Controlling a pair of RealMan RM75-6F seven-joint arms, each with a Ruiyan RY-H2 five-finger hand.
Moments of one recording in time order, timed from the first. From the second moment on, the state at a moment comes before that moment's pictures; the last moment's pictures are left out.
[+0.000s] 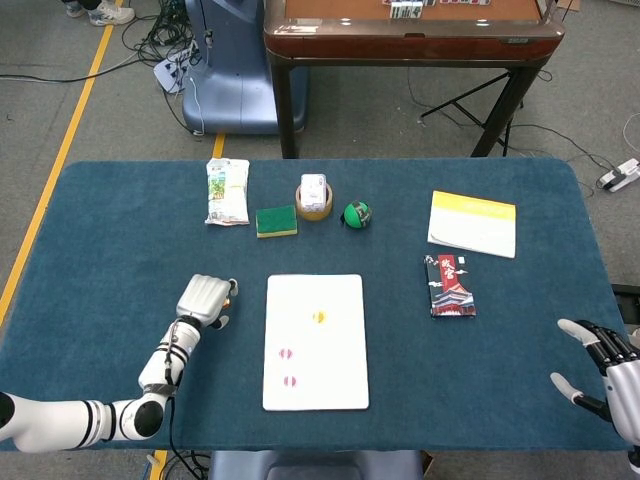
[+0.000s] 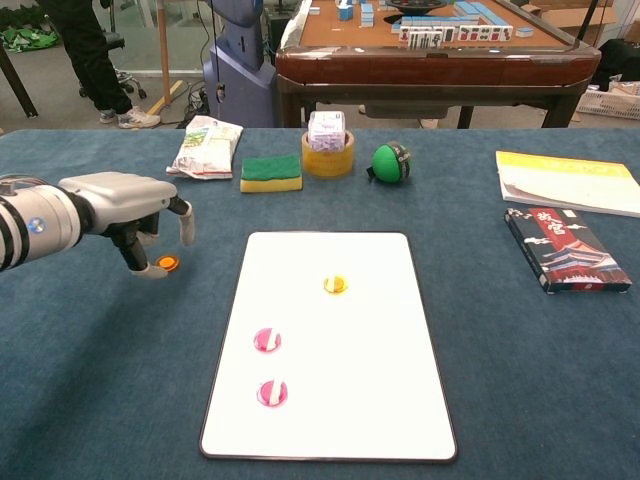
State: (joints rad) left arm -0.91 -1.53 -0.03 -1.54 0.65 1.02 0.68; right arm -0.06 -1.08 0.02 -1.57 -1.75 1.77 0.08
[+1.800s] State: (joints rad) left arm -0.87 -1.62 -0.08 -1.36 0.63 0.96 0.72; right arm -0.06 -1.08 0.01 -1.57 -1.75 1.77 0.08
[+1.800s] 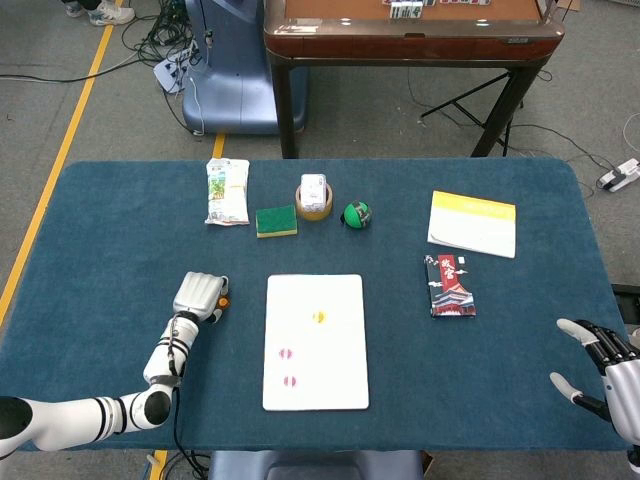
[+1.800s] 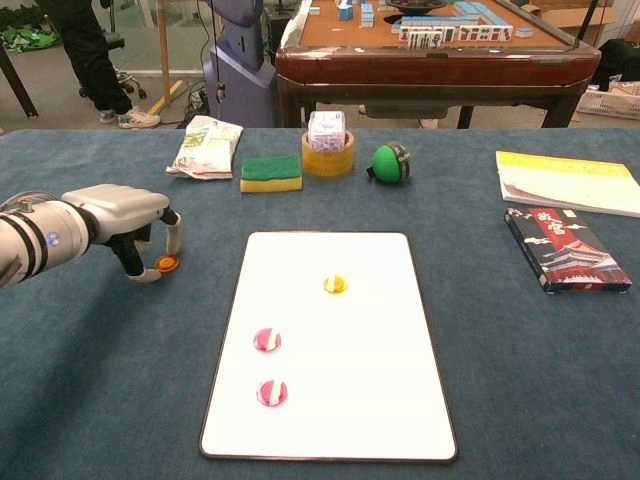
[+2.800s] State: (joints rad) left arm -0.88 -1.59 -0.11 -1.47 0.67 0.99 0.74; right arm -0.06 -1.07 0.01 -1.56 -1.75 1.78 0.09
